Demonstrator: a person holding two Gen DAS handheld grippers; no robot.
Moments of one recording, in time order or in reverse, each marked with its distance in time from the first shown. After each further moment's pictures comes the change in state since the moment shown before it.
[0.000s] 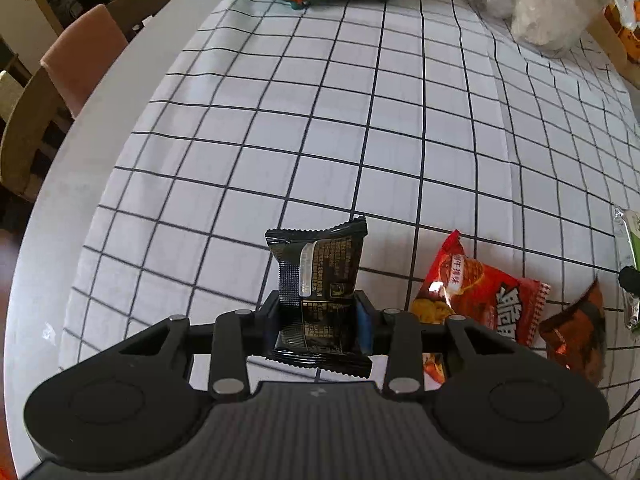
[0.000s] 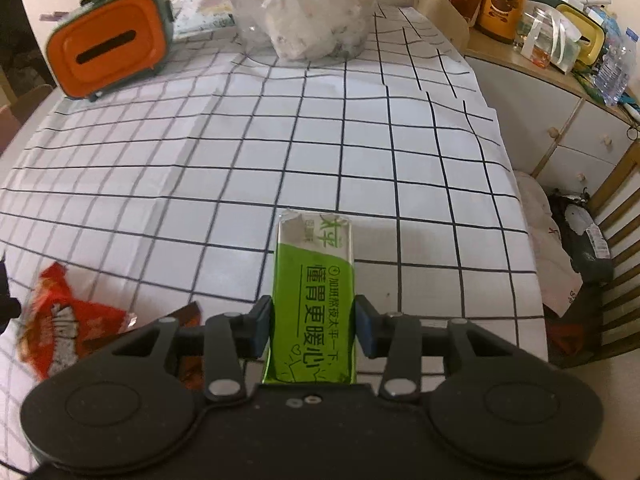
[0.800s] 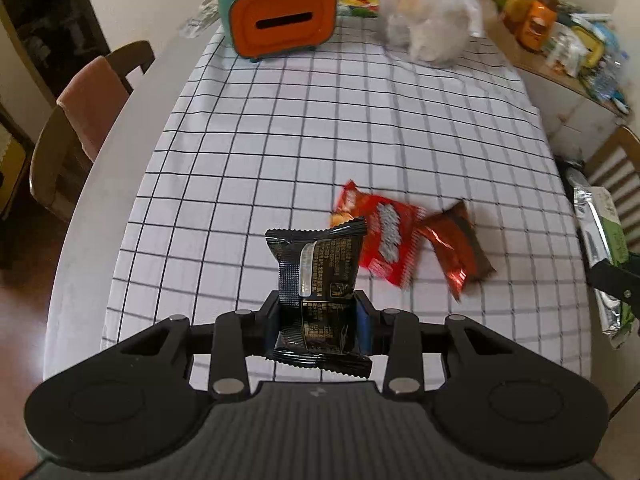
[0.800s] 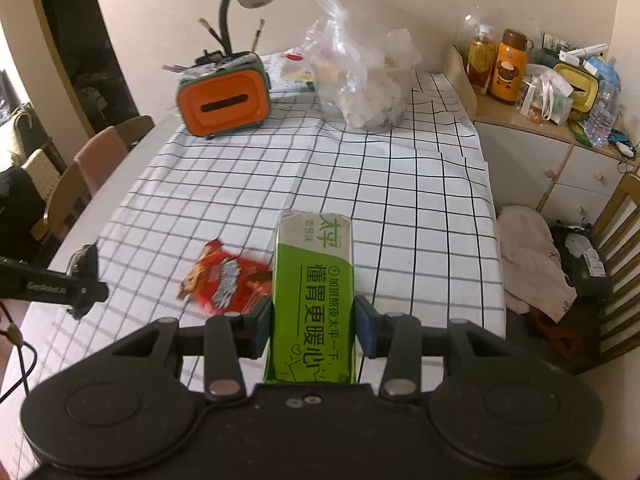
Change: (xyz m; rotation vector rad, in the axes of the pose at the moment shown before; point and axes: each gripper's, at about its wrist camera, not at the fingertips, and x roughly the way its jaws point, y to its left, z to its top) left arm -0.155 -0.002 -0.088 0.133 -0.096 -0.108; right arm -0.197 0.020 -0.061 -0.058 -0.121 0.133
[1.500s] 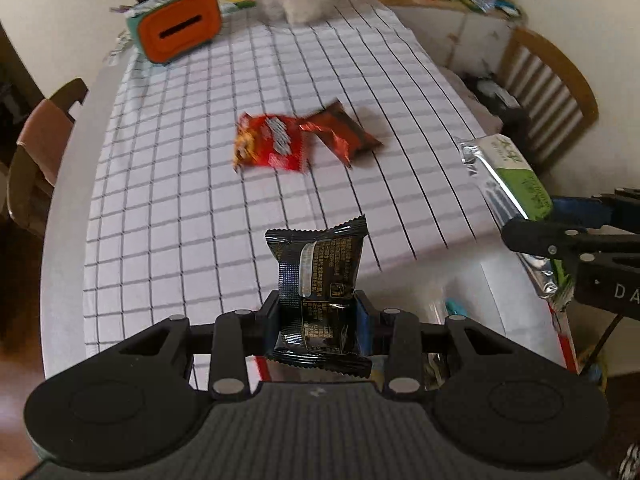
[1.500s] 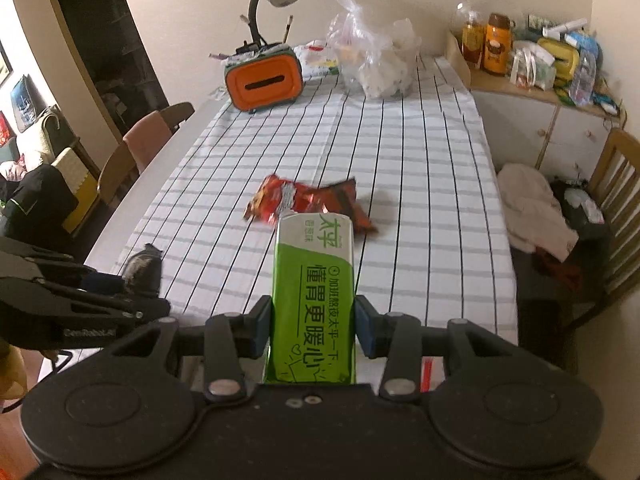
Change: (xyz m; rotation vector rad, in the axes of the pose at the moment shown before) left arm -0.073 -0.054 -0.133 0.286 0.003 -0.089; right arm -0.093 0.036 -0.111 0.059 0.018 0.059
